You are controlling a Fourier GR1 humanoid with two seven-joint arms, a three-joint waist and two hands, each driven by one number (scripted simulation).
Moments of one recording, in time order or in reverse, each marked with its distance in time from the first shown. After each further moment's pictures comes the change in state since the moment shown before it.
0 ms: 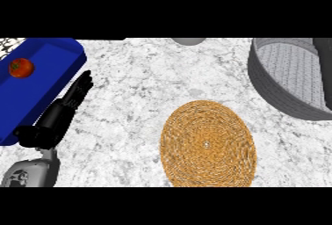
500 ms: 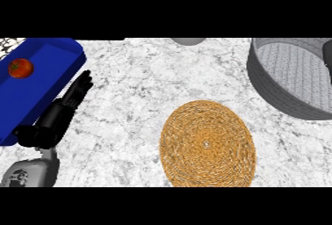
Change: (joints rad) left arm -0.001 -0.001 0.006 0.001 0.001 -0.005 0.003; right arm 0.123 -0.053 -0.042 0.047 -0.100 -0.090 -0.152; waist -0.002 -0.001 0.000
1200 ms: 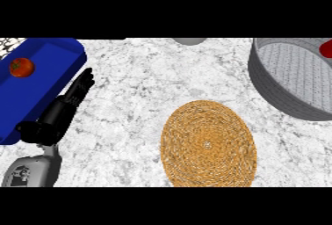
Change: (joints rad) left arm -0.025 -0.006 0.001 0.014 -0.004 -0.001 0.007; right arm 0.088 -0.086 -0.082 0.111 -0.133 -0.219 -0.260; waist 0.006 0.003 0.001
